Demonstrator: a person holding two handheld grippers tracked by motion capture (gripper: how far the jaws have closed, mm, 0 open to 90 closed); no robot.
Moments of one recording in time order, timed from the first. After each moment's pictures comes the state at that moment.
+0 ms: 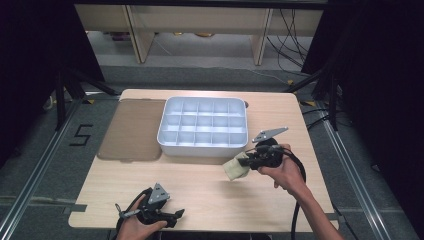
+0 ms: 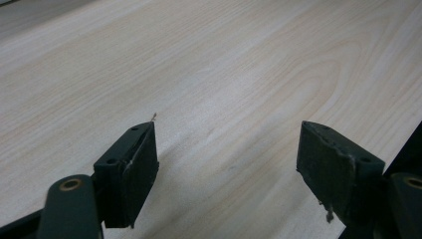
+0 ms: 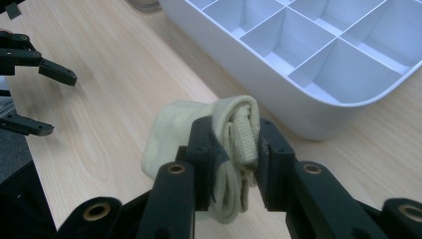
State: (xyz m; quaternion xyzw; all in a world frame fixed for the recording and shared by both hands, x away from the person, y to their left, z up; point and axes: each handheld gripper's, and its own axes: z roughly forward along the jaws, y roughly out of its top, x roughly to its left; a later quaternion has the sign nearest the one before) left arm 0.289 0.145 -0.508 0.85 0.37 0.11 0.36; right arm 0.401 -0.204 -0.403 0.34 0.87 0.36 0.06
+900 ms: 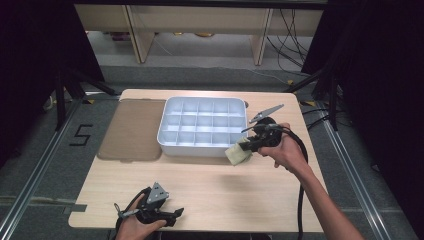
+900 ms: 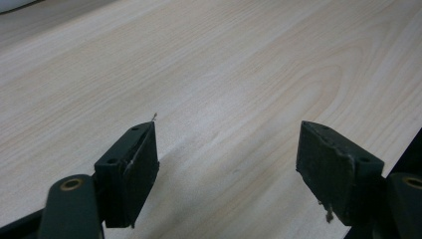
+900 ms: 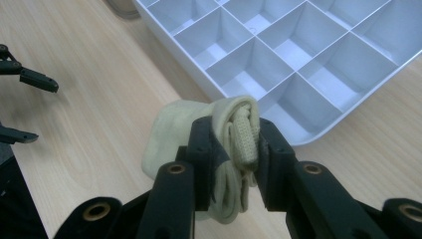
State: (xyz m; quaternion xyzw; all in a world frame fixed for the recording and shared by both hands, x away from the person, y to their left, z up) left arm 0.290 0.145 -0.508 0.84 0.38 0.12 0.37; right arm 0.433 -0.195 -0.358 0.34 0.88 0.31 0.07
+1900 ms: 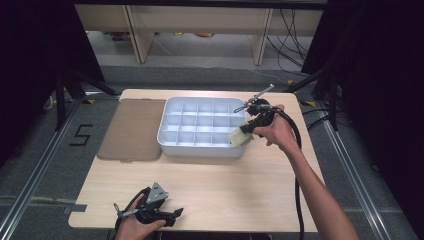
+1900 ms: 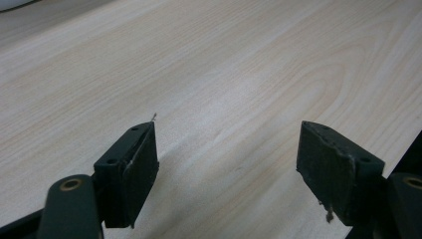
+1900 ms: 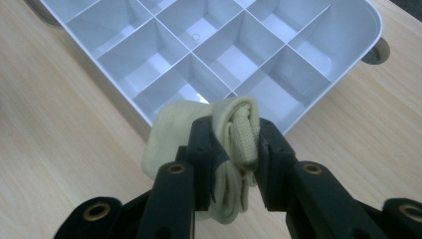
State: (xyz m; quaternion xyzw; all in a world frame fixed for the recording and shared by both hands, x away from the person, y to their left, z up) left arm 0.289 0.148 -0.508 0.84 0.38 0.12 0.37; right arm 0.487 -0.183 -0.348 0.39 0.88 0.25 0.10
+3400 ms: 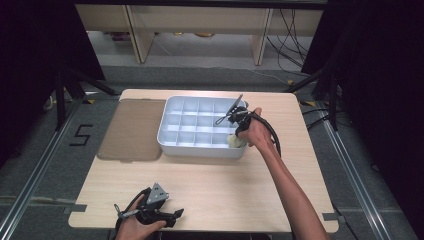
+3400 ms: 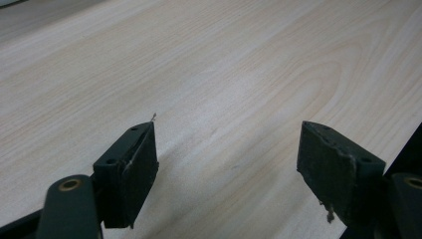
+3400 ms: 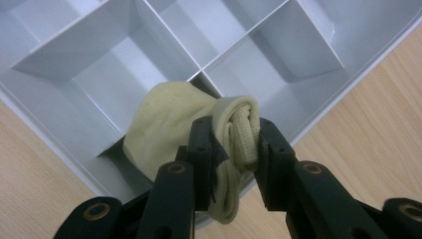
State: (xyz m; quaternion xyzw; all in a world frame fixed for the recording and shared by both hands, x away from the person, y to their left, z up) left arm 0.289 0.146 -0.508 0.84 0.38 0.12 0.37; right arm 0.523 -0.141 -0.406 0.36 0.92 0.09 0.15
